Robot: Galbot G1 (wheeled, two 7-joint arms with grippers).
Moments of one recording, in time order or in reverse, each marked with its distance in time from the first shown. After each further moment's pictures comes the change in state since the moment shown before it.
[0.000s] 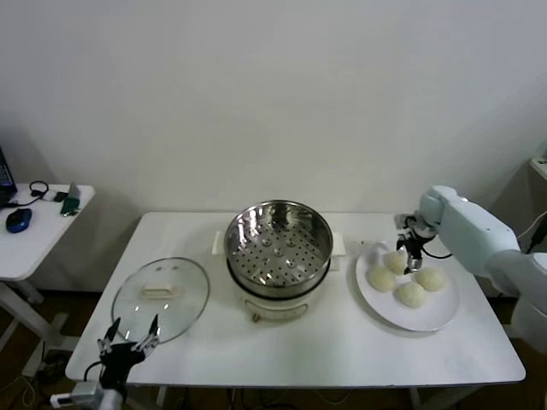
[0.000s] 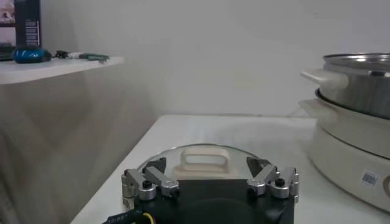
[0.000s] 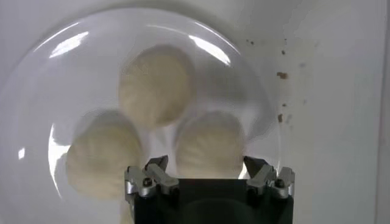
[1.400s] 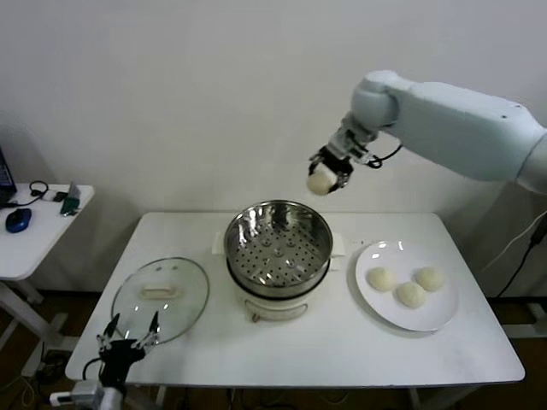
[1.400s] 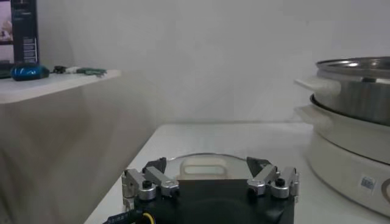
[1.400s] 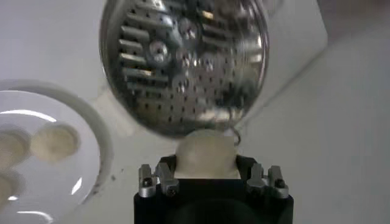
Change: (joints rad) left arm 0.001 0.007 0.006 -0.021 0.033 -0.018 -0.002; right arm 0.676 0.052 -0.517 0.801 0.217 0.247 0.081
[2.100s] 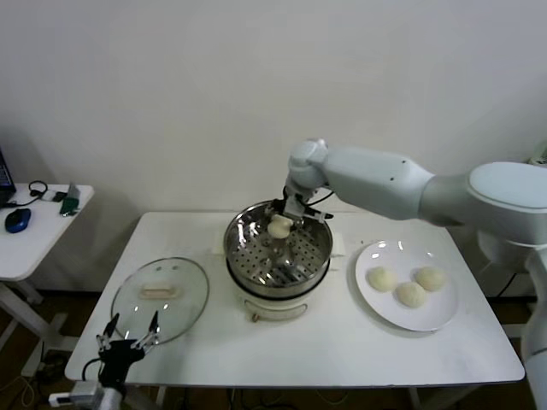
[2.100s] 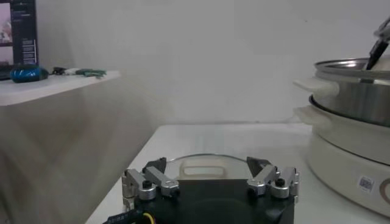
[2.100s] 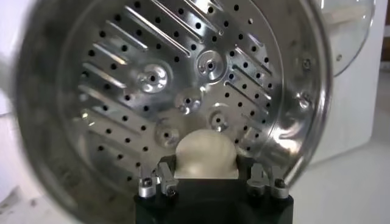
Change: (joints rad) left arm 0.008 0.002 0.000 -0.005 -0.002 -0.003 -0.002; right arm -0.288 0.223 0.038 -0.266 -0.321 0.176 0.196
